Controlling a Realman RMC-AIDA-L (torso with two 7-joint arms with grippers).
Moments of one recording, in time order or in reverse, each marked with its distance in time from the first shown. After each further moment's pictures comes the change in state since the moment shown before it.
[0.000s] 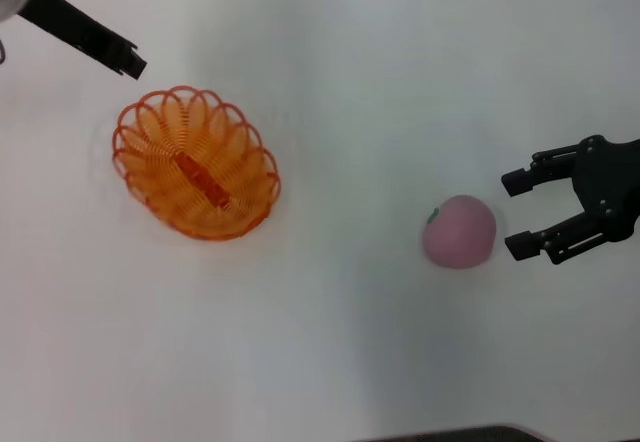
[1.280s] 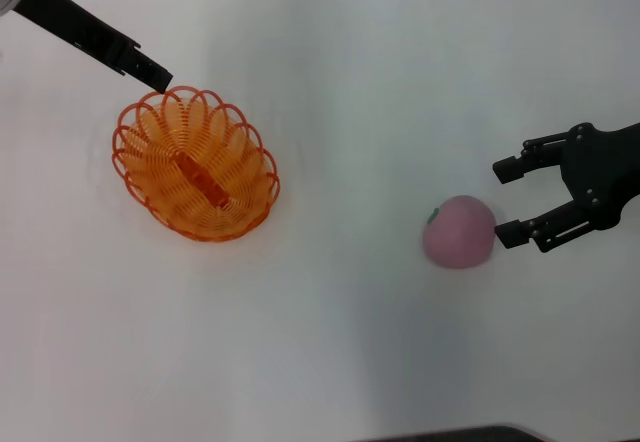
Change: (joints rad) left arm 0.063 -0.047 0.085 0.237 -0.018 0.134 -0.089; right arm 0.021 0.001 -0.017 0.011 -0.001 0.043 -0.025
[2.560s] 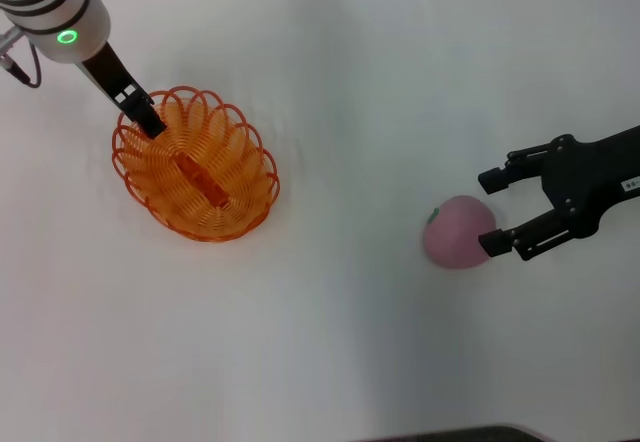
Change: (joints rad) left arm -0.136 0.060 0.486 -0.490 0.045 -0.414 -0.147; right arm 0.008 0.010 -0.038 0.049 -0.008 0.060 0.001
